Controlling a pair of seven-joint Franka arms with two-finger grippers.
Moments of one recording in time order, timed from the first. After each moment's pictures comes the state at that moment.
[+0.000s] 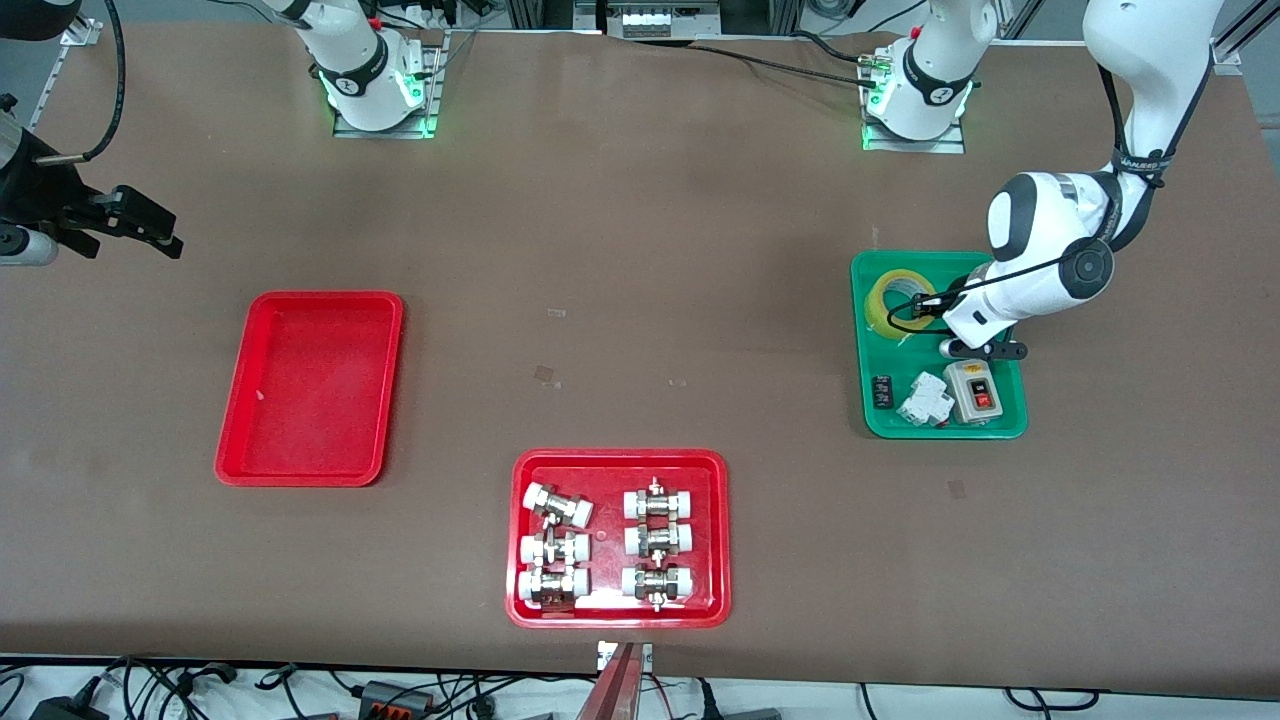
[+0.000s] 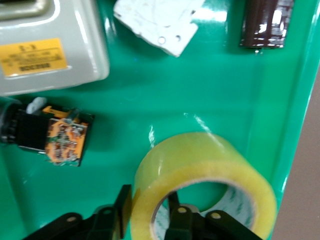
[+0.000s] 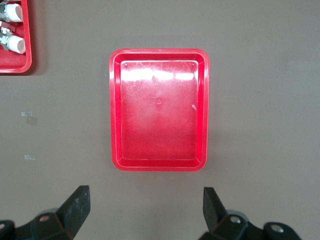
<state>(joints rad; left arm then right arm) 0.23 0.28 -0.25 -2.36 -0.09 2.39 0.02 -0.03 -0.07 -0.01 -1.77 0.01 1.72 -0.03</state>
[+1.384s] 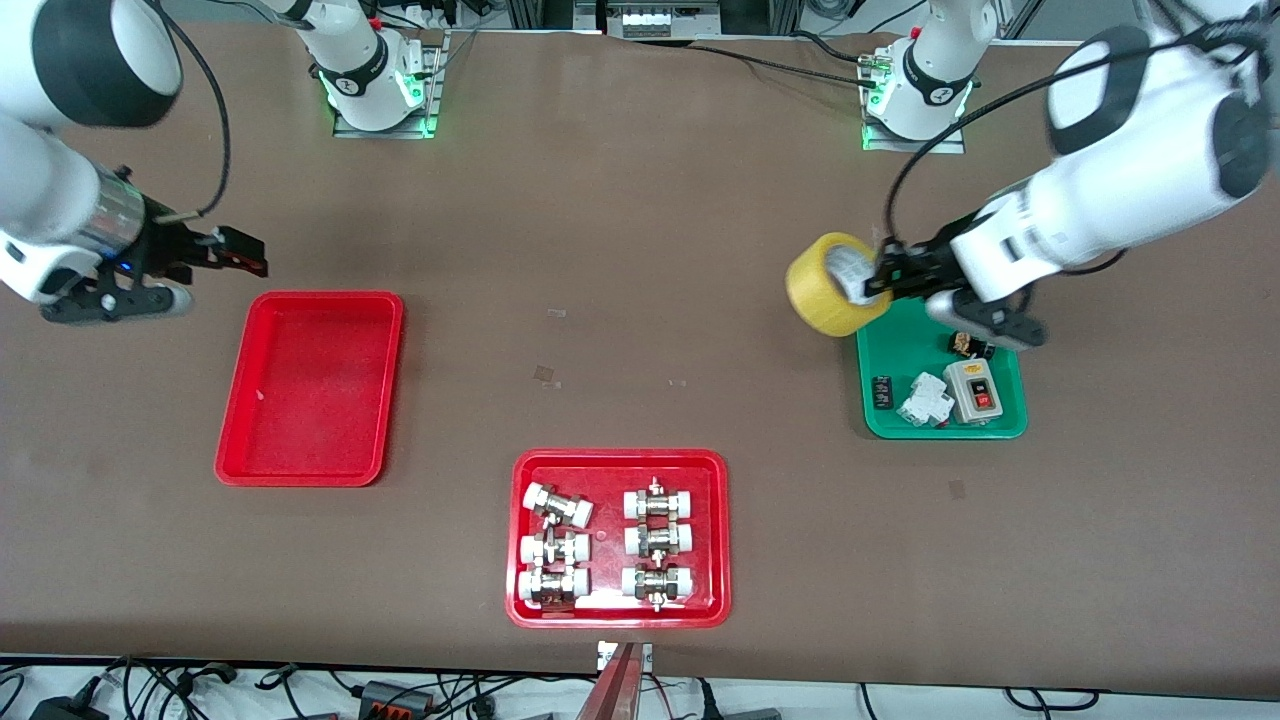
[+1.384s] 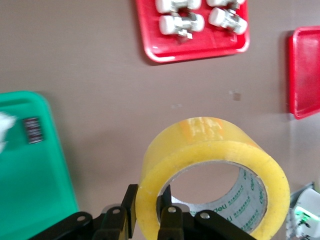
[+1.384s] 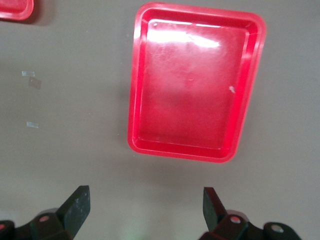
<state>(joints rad) 0.20 0.17 -0.51 -1.76 -0.41 1.89 0.00 0.06 0.10 0.00 -1.75 0.04 1.67 -0.06</state>
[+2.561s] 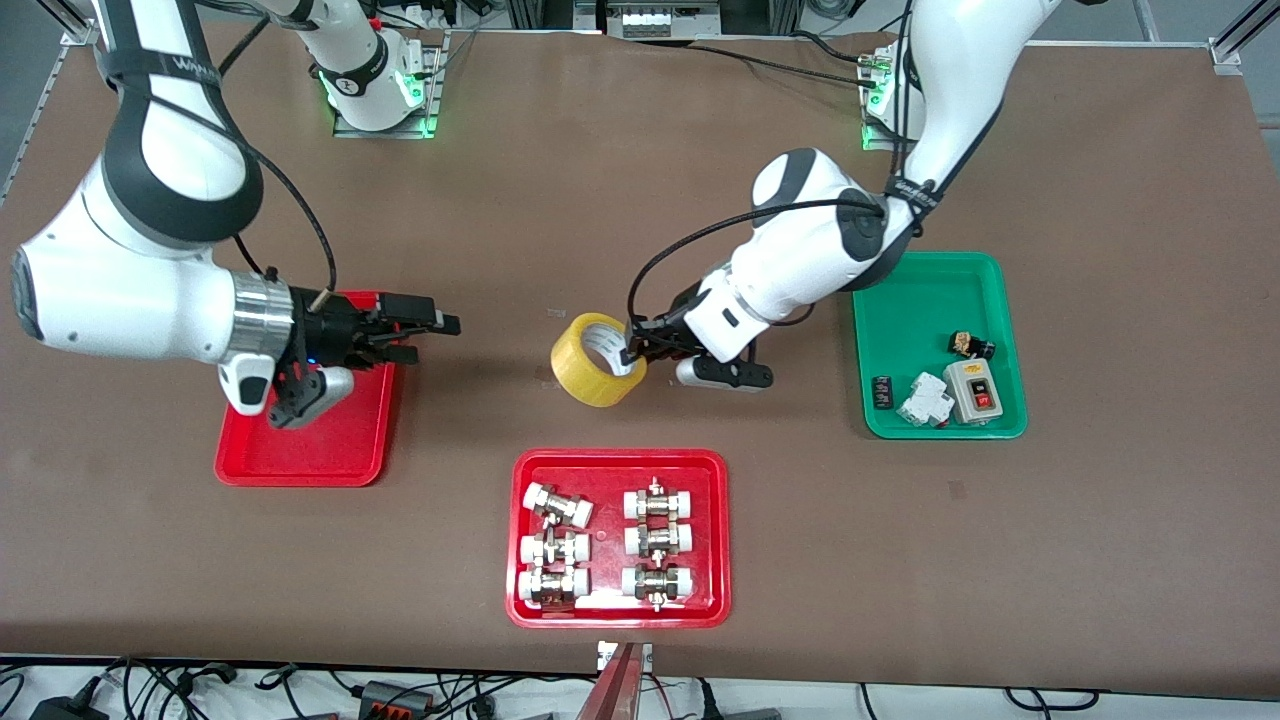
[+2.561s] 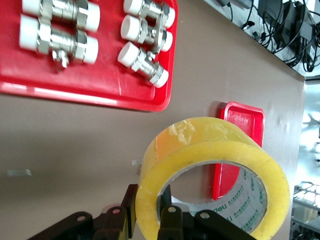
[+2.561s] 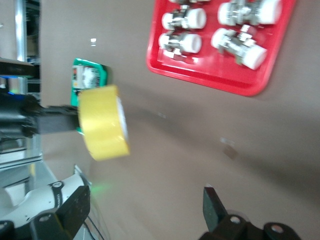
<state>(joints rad) -0.21 0.57 -0.53 -1.64 -0.41 2.62 -0.47 0.19 0.43 0.02 -1.48 0.77 1.79 -0.29</state>
